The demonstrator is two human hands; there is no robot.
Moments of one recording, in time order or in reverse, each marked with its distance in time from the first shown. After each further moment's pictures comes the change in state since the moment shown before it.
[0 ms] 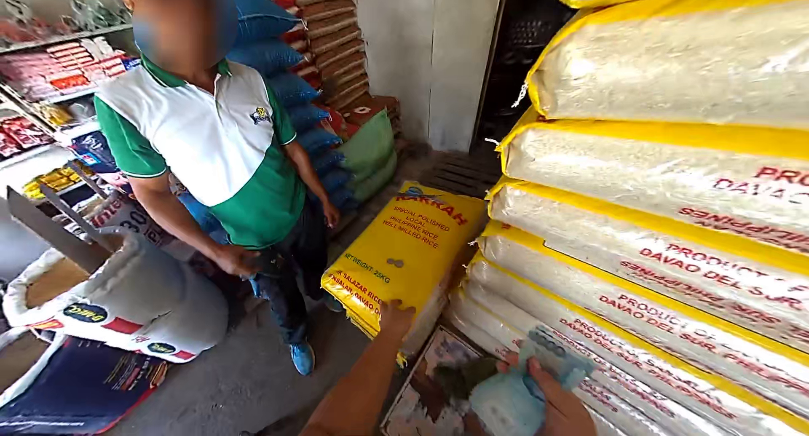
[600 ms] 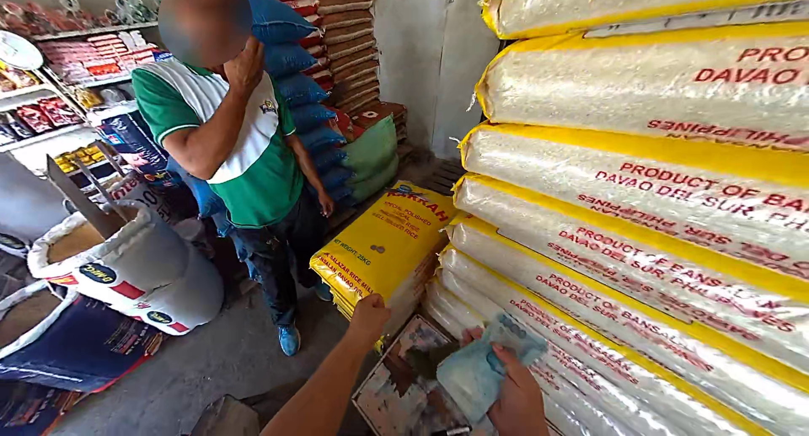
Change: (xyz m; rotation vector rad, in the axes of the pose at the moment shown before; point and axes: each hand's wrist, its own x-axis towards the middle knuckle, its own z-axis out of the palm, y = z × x) left_hand -0.151 0.038 -0.013 -0.284 -0.003 0.131; right_hand -0.013 -0.019 -0.057 0.120 -0.124 0.011
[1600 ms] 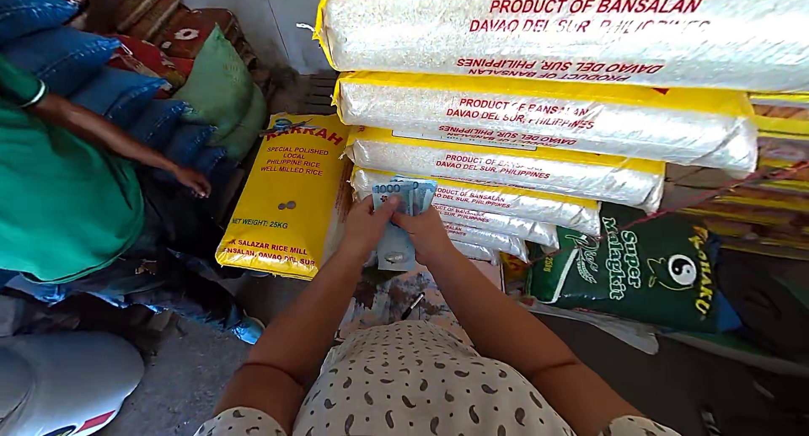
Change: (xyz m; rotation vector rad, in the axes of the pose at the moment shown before) left_hand 0.036 0.075 0.081 -0.105 -0.552 0.294; right_hand 0.070 -0.006 0.051 -0.528 0.316 -0.011
